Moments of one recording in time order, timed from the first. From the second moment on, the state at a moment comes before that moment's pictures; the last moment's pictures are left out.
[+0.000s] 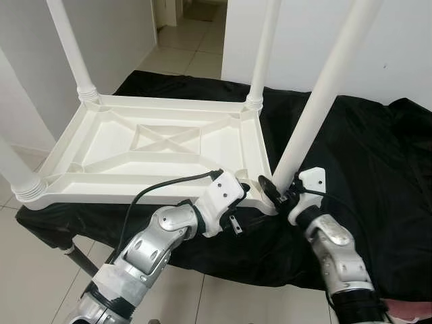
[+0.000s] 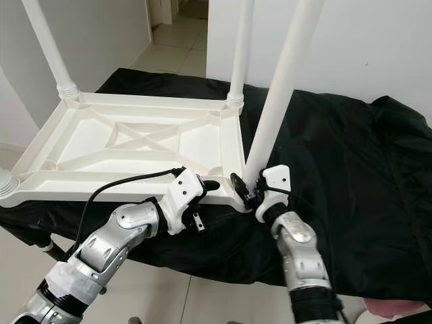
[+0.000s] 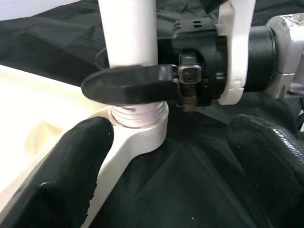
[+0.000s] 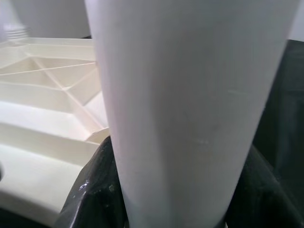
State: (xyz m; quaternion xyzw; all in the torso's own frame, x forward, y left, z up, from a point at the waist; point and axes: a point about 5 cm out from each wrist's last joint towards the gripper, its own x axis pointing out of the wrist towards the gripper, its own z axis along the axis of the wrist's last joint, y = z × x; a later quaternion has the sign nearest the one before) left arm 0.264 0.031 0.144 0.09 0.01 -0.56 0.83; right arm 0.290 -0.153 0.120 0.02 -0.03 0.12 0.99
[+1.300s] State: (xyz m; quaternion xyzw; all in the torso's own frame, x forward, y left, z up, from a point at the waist) left arm 0.265 0.033 0.144 0.09 0.01 -0.55 0.83; right arm 0.274 -0.144 0.123 0.06 -0.06 -0.04 1.00
